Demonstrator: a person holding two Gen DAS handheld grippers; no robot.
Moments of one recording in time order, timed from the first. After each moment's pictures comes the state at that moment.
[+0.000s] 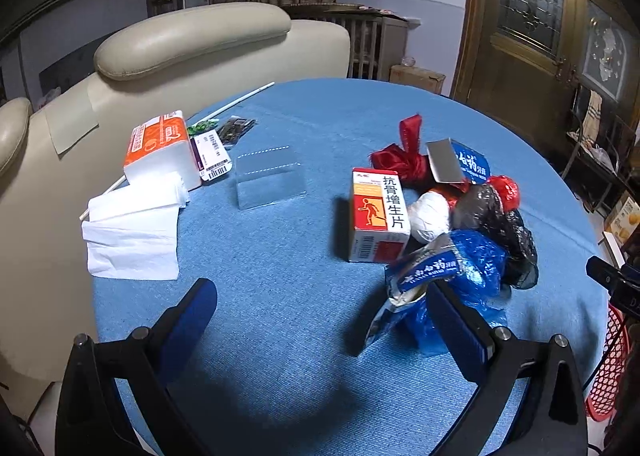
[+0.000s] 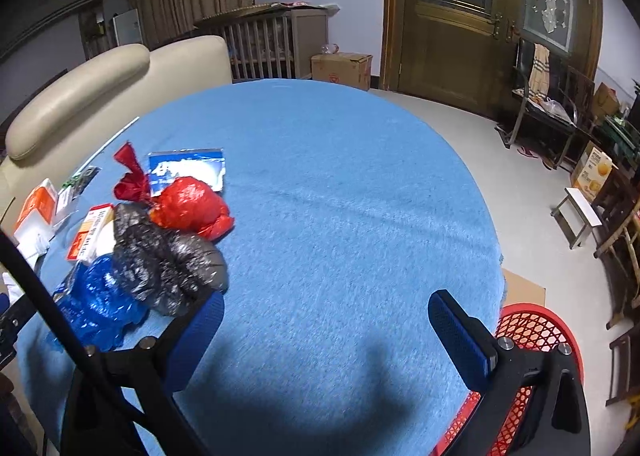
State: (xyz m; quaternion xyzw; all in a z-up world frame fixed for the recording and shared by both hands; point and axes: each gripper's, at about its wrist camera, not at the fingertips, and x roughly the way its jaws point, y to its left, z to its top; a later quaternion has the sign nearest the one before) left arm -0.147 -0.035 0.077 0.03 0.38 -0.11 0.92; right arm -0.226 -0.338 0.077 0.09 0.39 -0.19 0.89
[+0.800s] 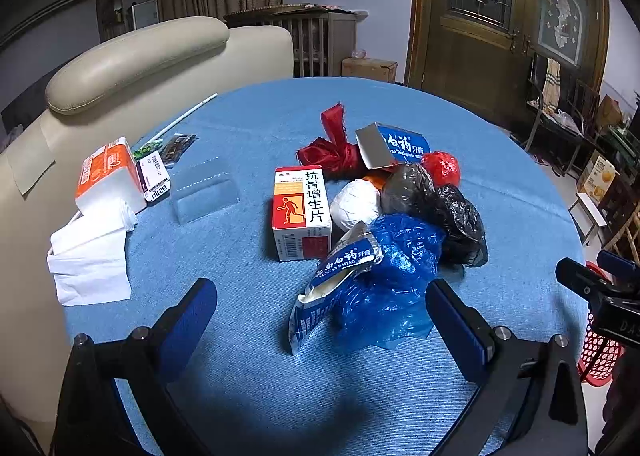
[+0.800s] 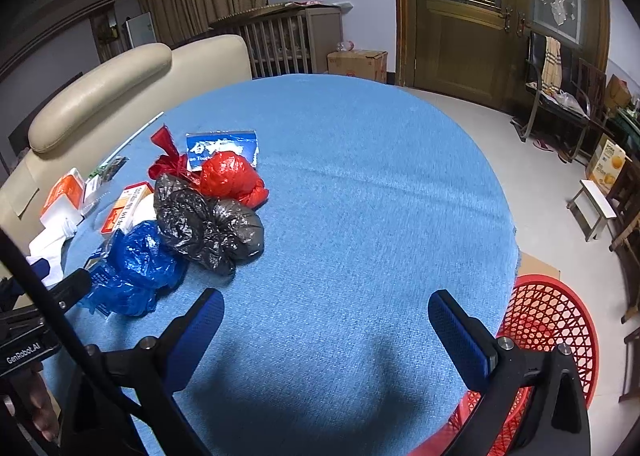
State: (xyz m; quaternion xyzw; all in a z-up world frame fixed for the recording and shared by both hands) left arm -0.160 -0.078 0.078 0.08 0.38 -0.18 0.90; right arm -0.252 -0.316 0.074 0.11 0.39 -0.16 0.90
